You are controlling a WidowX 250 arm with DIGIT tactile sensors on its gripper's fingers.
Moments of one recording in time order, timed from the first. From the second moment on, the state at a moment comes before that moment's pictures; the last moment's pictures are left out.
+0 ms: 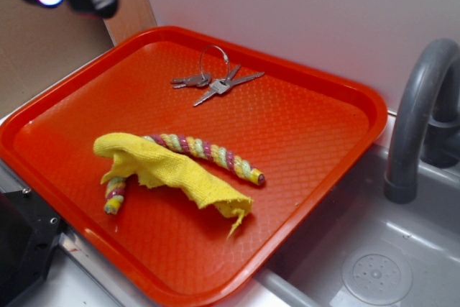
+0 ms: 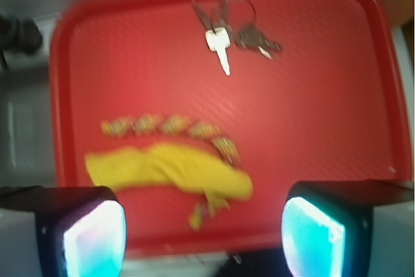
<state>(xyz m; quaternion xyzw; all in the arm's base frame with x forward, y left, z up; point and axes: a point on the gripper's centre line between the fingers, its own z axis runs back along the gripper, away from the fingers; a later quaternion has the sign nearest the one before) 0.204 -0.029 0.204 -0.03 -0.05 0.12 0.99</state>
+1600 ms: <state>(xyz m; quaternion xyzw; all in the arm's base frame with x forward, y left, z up) 0.291 0.033 0.113 -0.06 -0.15 0.47 0.87</state>
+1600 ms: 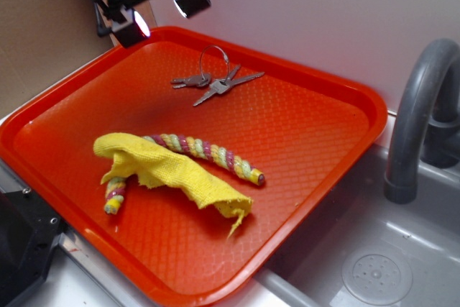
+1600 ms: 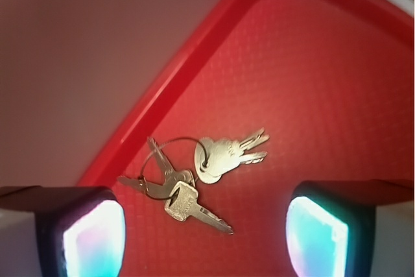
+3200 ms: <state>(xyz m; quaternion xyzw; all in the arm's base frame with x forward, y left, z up) 0.329 0.012 0.053 -0.01 -0.16 0.44 0.88</state>
